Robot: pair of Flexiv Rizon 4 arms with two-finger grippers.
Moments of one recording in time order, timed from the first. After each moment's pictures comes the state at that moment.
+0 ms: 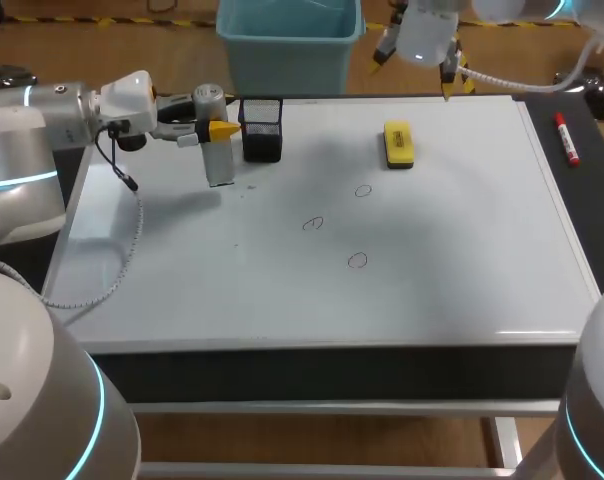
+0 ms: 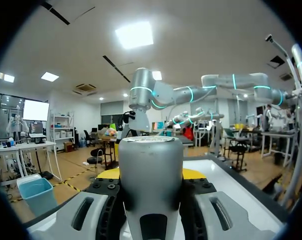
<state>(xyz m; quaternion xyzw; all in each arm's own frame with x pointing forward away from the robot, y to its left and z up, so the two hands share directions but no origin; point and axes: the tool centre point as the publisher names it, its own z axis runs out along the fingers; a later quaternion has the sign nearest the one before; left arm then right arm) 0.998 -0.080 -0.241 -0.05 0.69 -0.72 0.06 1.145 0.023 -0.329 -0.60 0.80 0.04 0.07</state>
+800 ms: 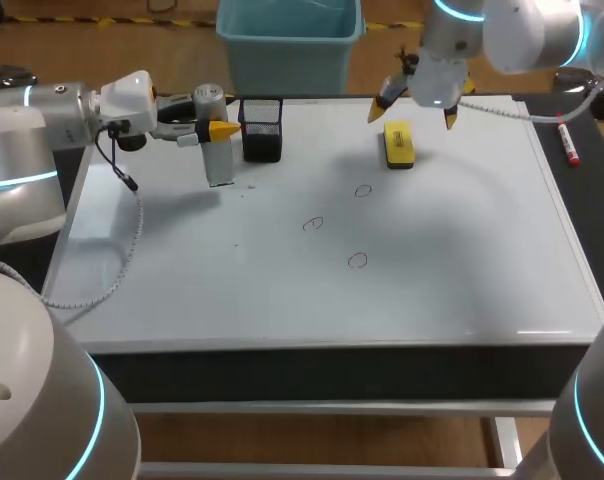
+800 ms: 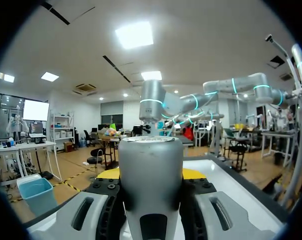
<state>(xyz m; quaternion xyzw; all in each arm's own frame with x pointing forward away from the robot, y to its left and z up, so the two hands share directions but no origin) 0.998 -0.080 -0.241 -0.05 0.69 -0.72 0.06 1.102 0.020 -0.381 -0.70 0.71 0.02 0.06</state>
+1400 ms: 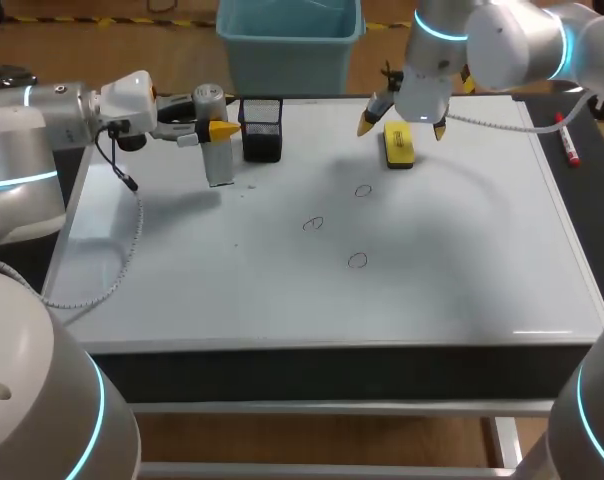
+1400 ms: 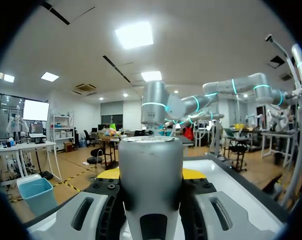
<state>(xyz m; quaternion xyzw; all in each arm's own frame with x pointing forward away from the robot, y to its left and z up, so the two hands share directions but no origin) 0.998 -0.080 -0.241 -0.05 0.69 -0.72 0.06 1.092 0.035 -0.400 -0.71 0.70 0.01 0.06</state>
